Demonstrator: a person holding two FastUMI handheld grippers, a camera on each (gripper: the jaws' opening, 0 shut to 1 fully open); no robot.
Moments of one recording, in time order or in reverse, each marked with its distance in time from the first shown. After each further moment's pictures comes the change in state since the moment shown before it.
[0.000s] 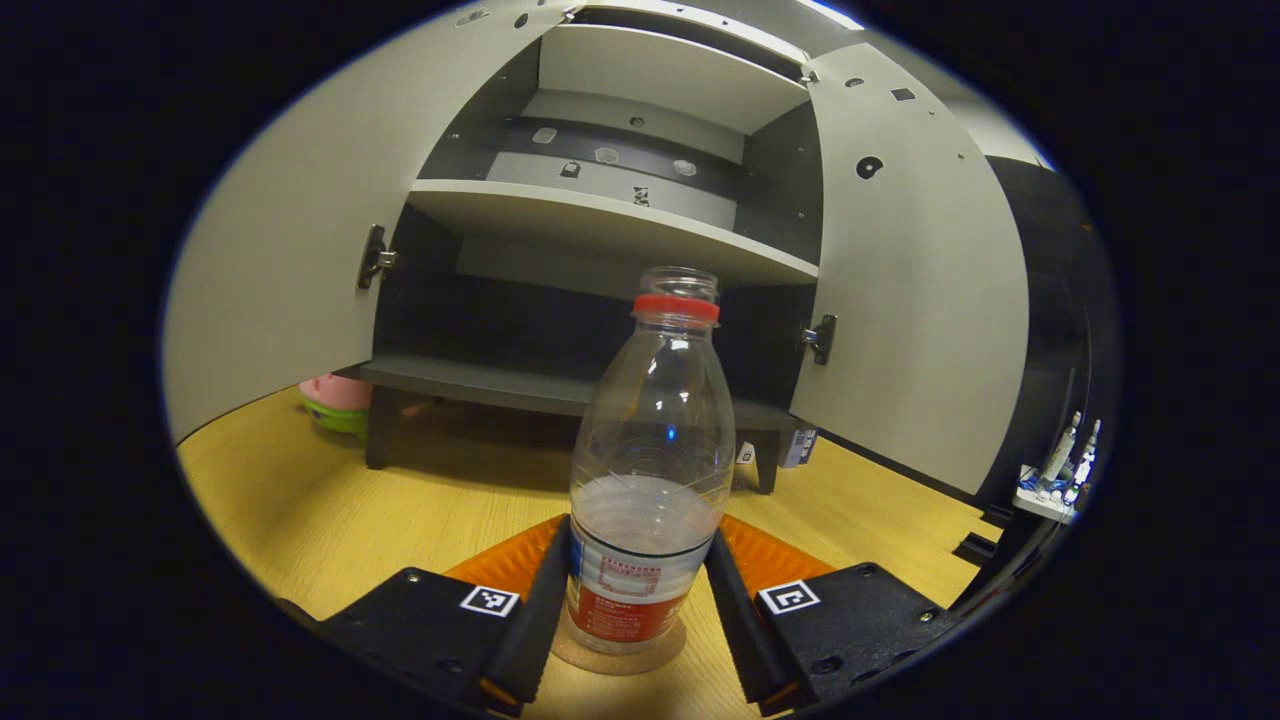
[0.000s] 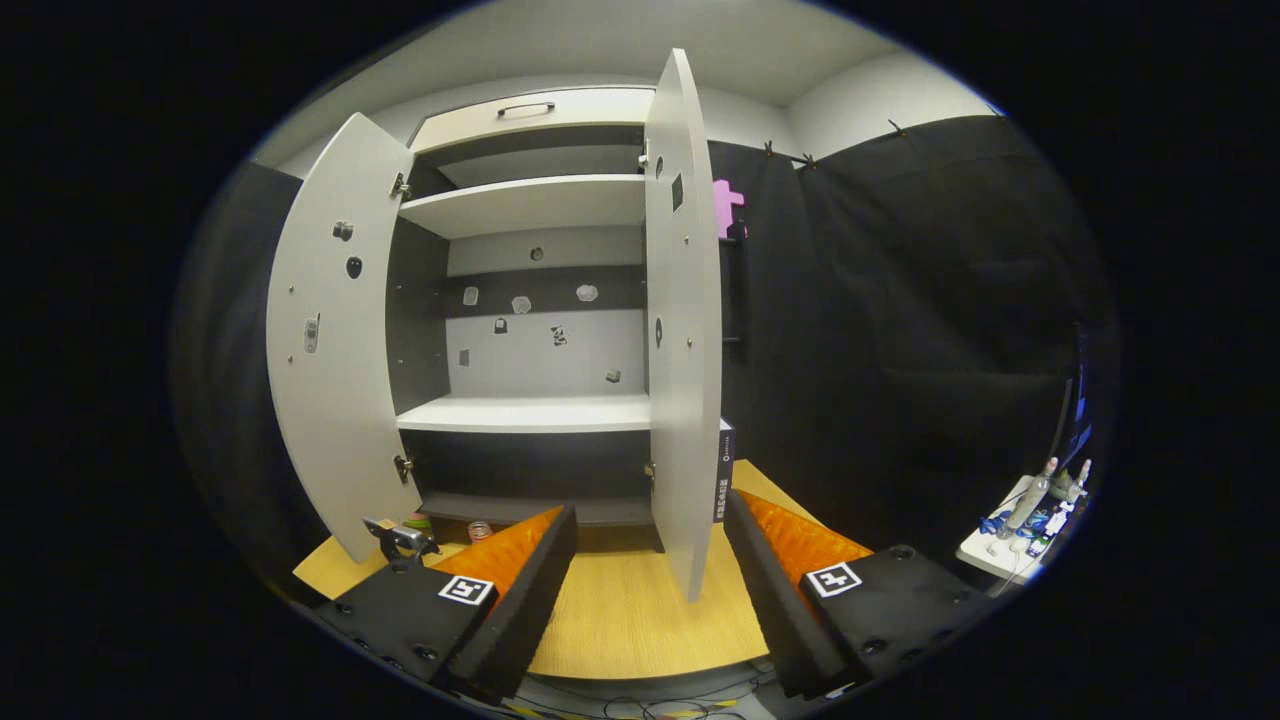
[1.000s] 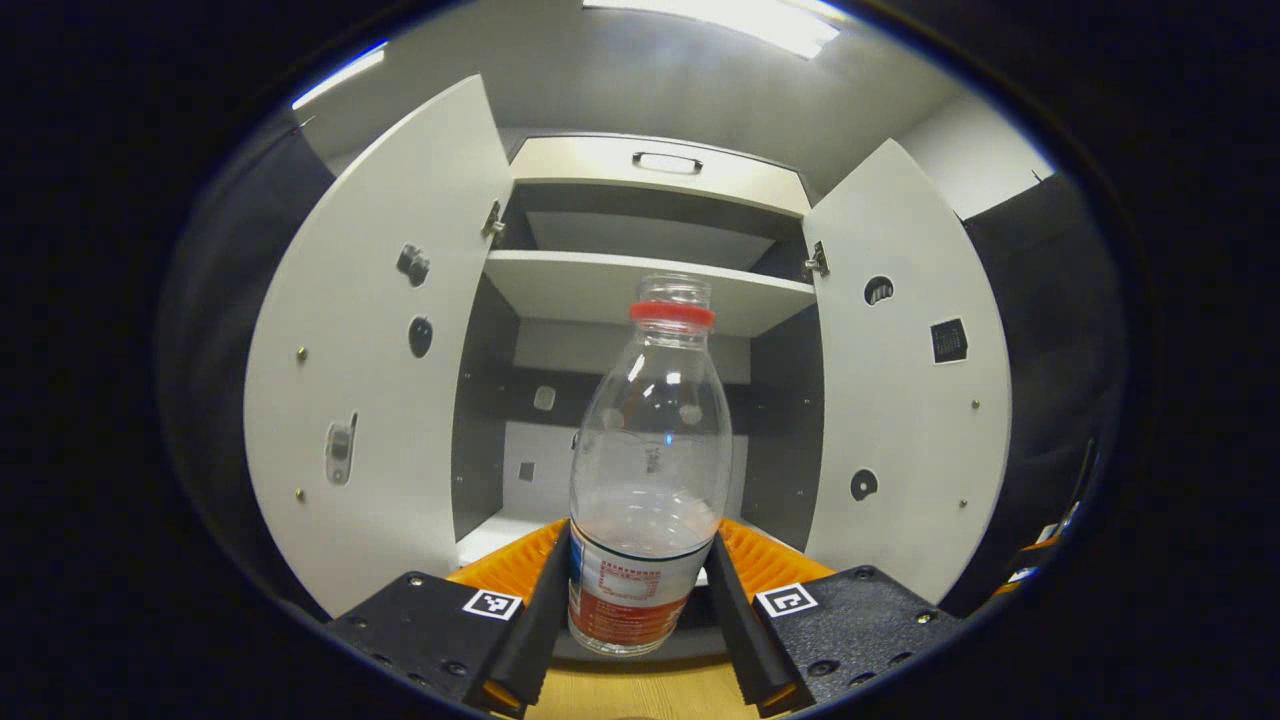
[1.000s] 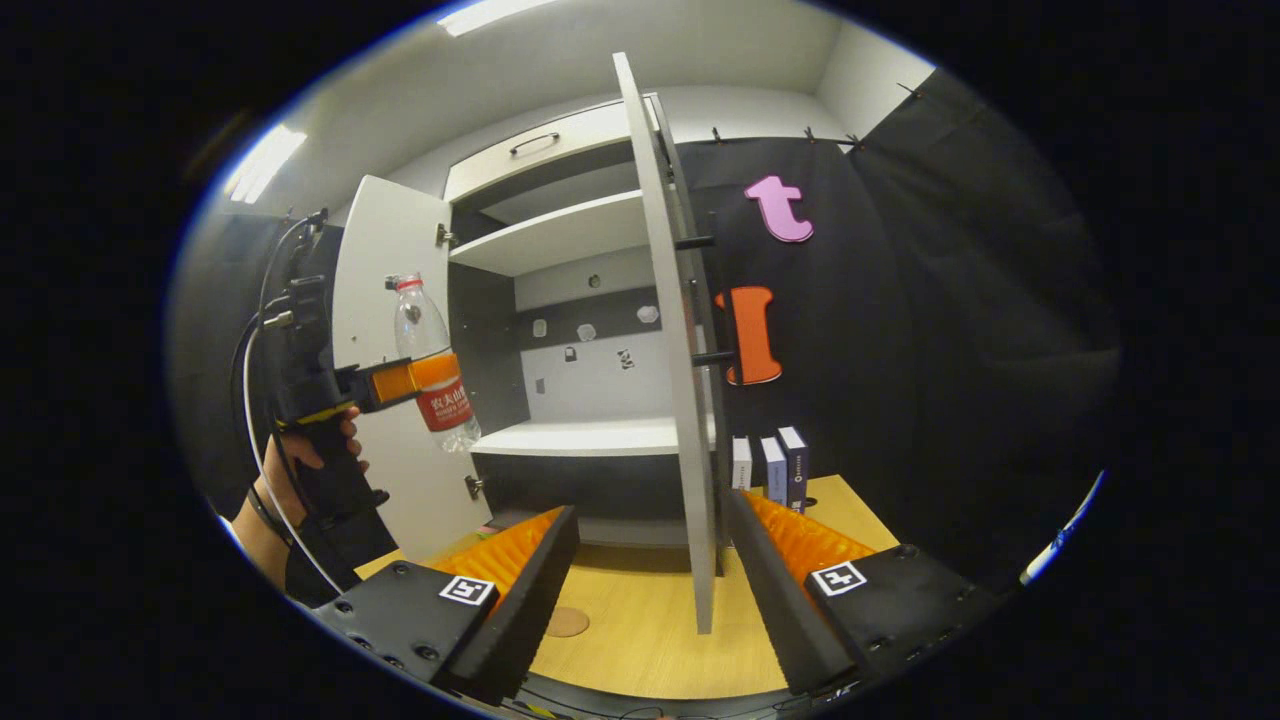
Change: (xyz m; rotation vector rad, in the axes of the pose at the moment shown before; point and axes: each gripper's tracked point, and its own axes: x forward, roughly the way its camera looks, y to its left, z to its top) left arm -0.066 -0.049 0.396 0.150 -0.365 0.114; right arm 0.032 -0.058 0.010 0.099 -0.035 0.300
